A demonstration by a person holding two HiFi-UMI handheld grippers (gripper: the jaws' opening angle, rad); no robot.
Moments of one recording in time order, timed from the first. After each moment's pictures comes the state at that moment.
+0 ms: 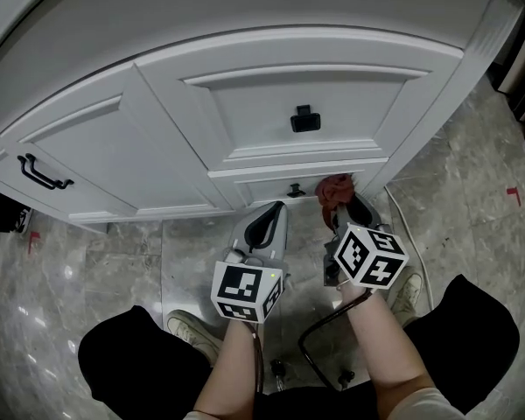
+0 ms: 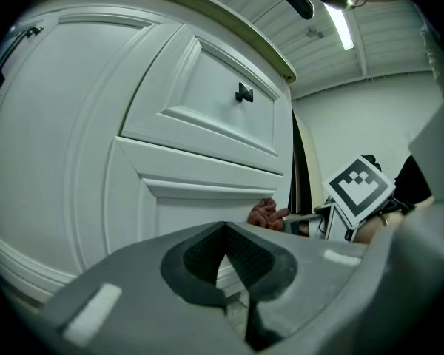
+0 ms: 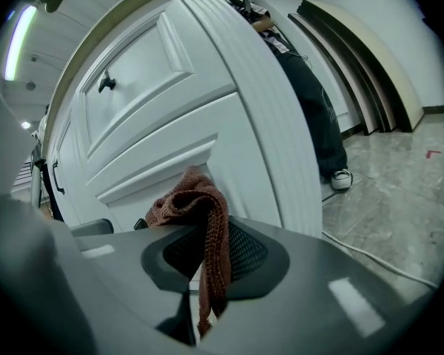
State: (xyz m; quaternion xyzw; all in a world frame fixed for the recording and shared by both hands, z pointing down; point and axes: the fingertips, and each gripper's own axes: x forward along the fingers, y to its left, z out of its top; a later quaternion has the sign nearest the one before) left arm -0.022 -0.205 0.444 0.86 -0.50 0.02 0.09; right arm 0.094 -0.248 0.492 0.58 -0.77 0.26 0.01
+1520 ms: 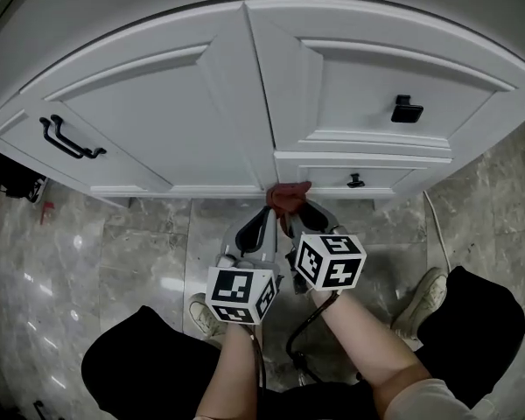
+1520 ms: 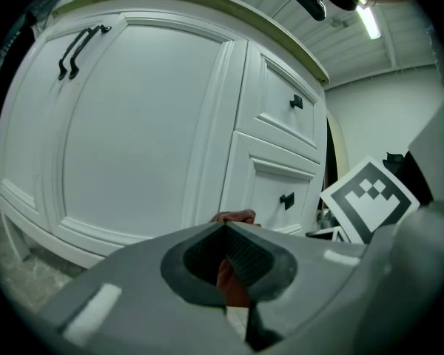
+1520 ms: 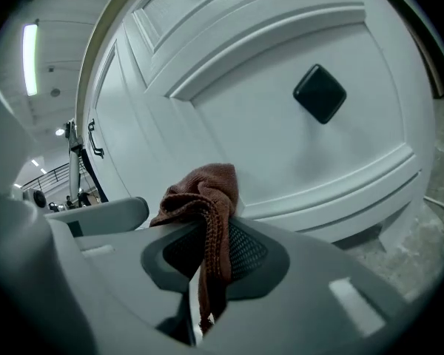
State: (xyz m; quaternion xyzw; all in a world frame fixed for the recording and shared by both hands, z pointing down) left arm -0.144 -0.179 0.490 0.80 -0.58 0.04 0.13; right arm -0.105 -0.214 0.555 0.43 -0.84 0.31 0.06
